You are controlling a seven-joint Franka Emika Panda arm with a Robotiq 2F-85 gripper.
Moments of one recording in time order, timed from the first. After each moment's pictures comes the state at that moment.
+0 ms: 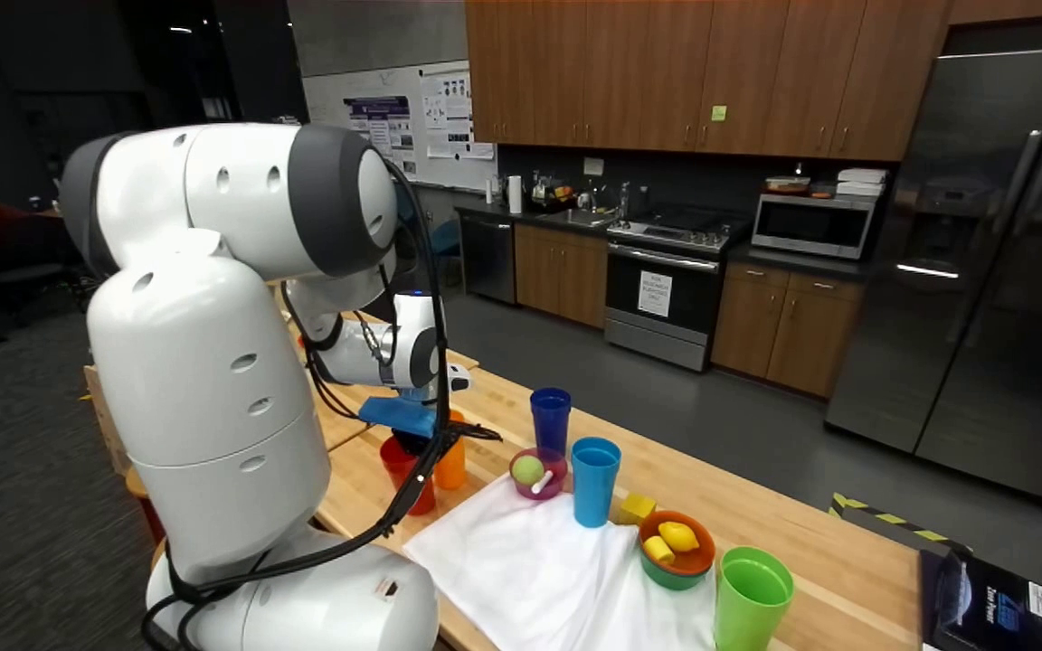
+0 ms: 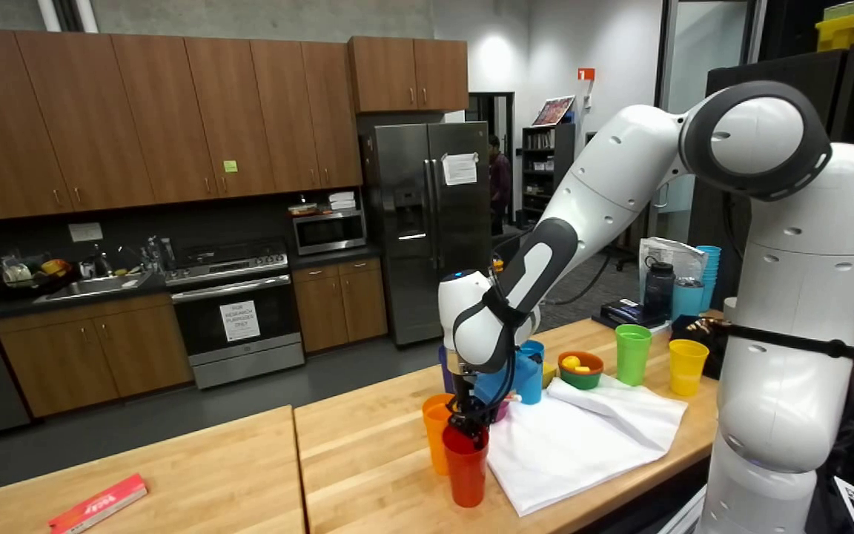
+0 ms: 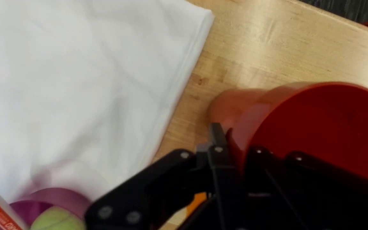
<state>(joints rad) 0.23 -0.02 0.24 -2.56 0.09 2.44 0.27</state>
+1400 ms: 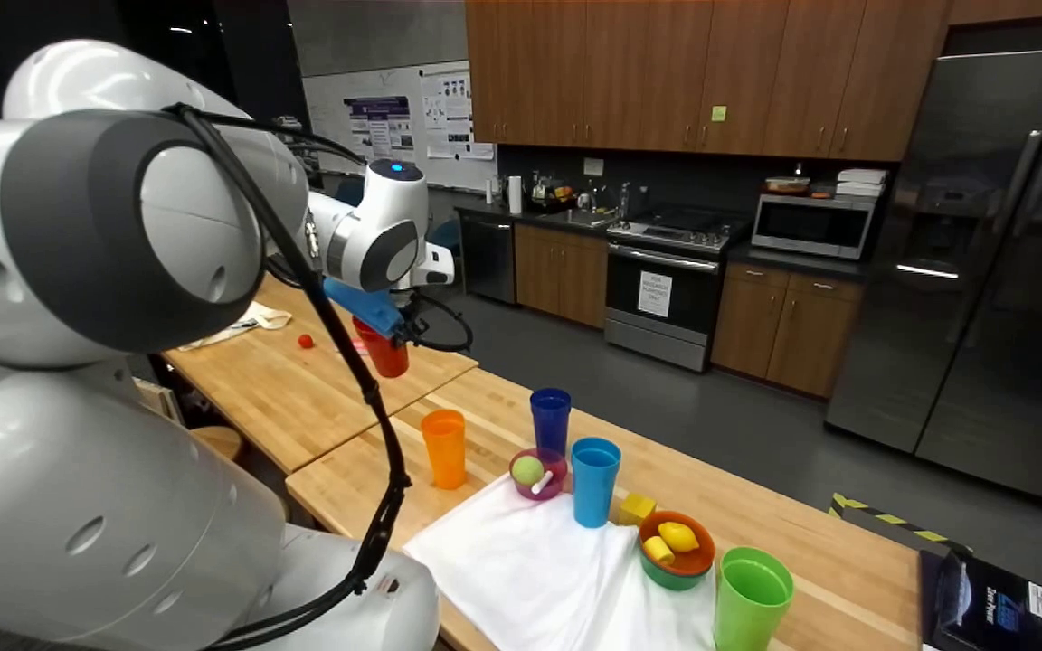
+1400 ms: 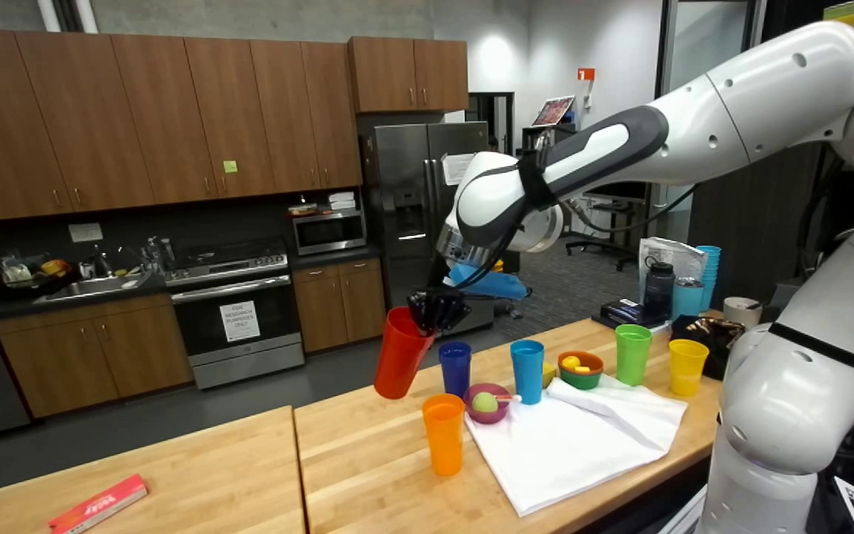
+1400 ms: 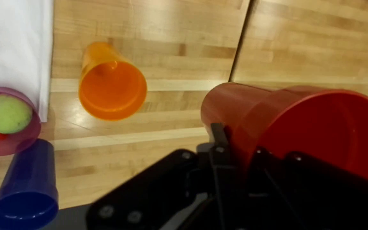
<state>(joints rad) 0.27 -0.44 0.22 -2.47 0.48 2.38 0.25</state>
